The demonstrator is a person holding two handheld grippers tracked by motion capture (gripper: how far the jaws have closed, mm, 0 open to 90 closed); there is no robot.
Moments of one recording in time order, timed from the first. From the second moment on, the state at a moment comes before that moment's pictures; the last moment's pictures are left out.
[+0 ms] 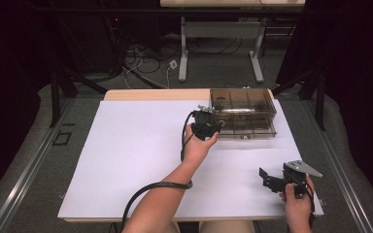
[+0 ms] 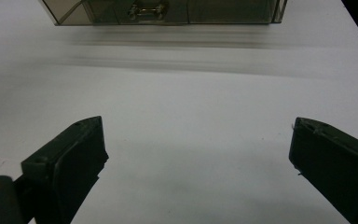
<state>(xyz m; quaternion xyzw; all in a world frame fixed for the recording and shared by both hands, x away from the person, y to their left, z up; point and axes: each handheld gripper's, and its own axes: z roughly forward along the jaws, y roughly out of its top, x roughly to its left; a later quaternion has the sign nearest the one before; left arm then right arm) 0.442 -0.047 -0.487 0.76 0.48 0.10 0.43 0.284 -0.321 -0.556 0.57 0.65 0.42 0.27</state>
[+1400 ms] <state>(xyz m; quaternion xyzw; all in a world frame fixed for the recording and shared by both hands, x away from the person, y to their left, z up) 0.446 -0.060 -0.503 0.76 0.48 0.09 0.43 0.284 -0.321 -0.556 0.57 0.65 0.42 0.27</state>
